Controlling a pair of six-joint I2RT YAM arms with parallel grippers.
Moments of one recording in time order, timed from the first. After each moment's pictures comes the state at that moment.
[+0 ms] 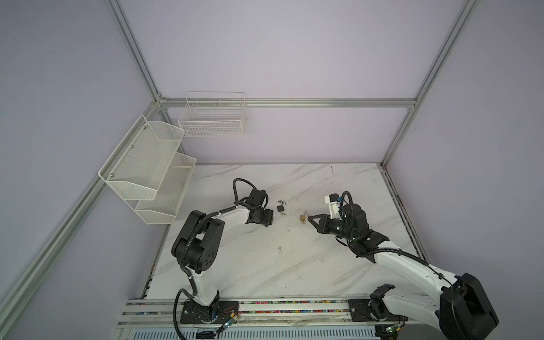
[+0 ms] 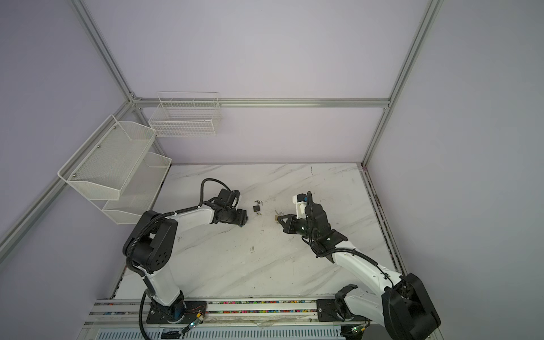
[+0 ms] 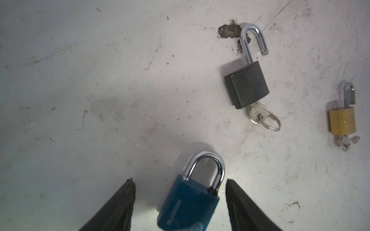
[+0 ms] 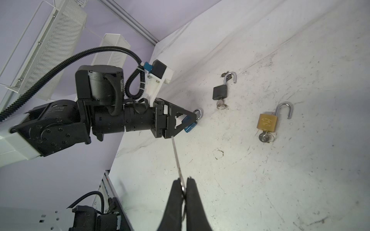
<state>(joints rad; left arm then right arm) -0.43 1.83 1.09 -0.31 0.04 -0.28 0.53 1.14 0.60 0.11 -0.38 0.71</state>
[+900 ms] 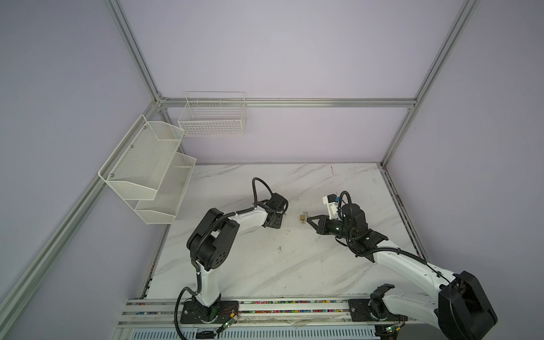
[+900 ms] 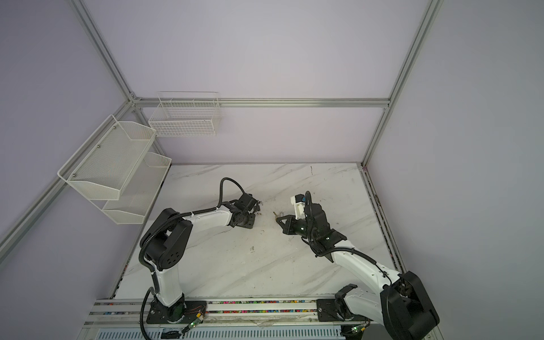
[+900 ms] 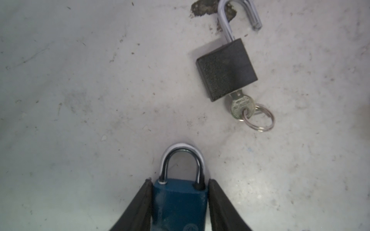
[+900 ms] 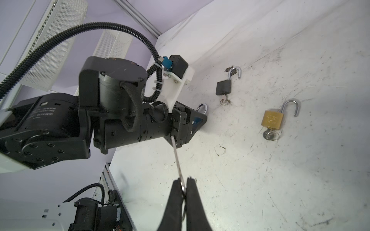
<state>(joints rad) -0.61 1.92 1.22 -0.46 -0.25 -0.37 0.53 1.15 0.60 0.11 -0.41 0.68</state>
